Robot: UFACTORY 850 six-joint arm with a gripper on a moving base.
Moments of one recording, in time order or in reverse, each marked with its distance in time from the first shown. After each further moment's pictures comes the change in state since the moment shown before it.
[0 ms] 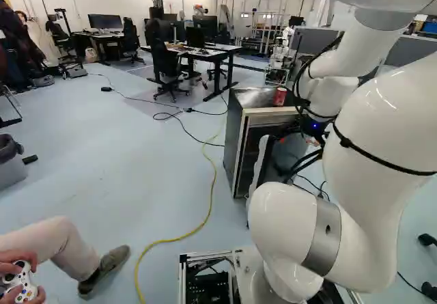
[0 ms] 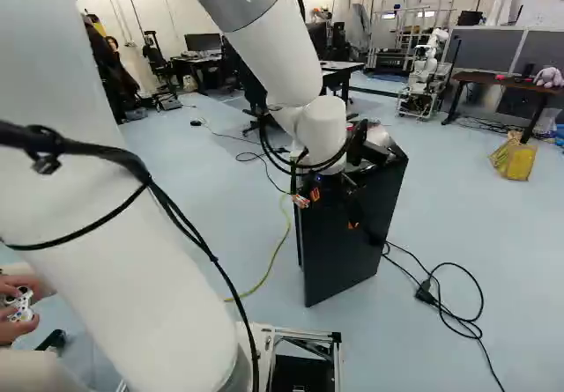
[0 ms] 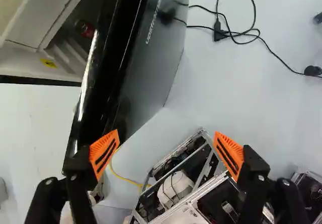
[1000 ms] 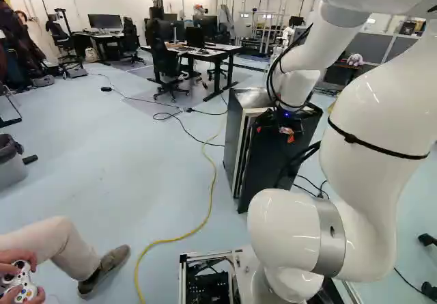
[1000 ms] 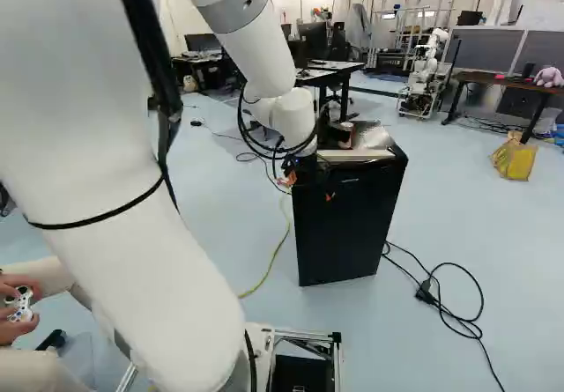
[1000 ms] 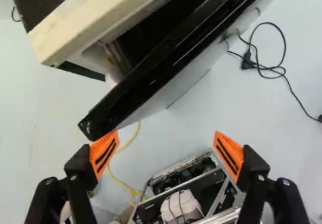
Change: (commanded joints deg) arm 13.5 -5.2 -5.5 0.0 4.2 0.0
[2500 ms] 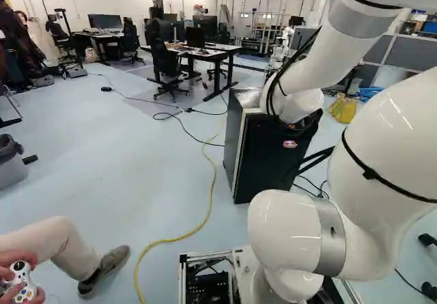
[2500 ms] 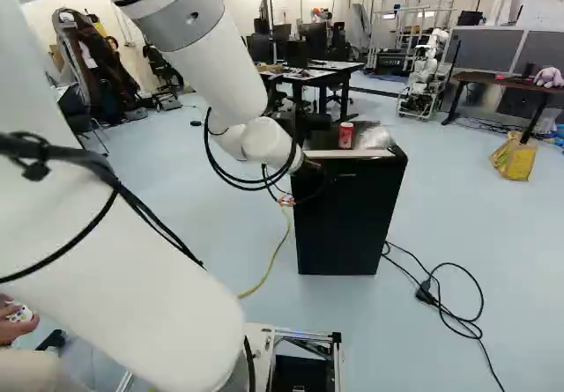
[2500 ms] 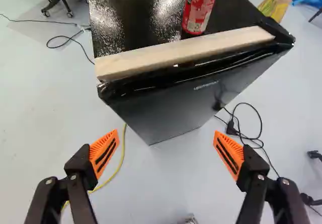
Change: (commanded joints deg) arm 0.8 11.2 15.9 -14.7 31.9 0.0
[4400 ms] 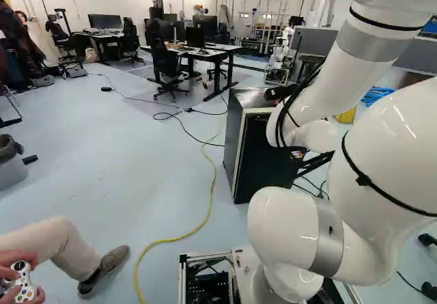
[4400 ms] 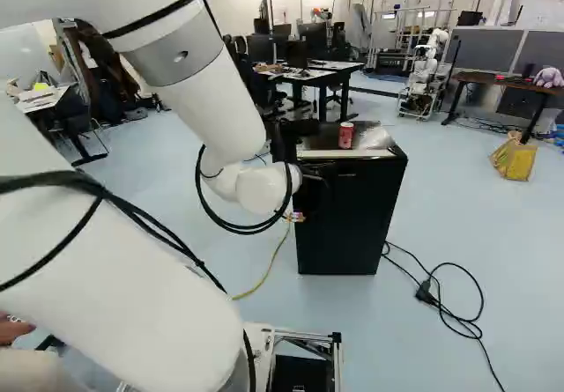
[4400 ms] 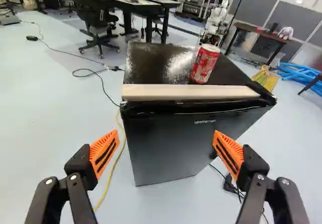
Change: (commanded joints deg) arm -6.0 2.7 10.9 -14.0 25.3 0.0
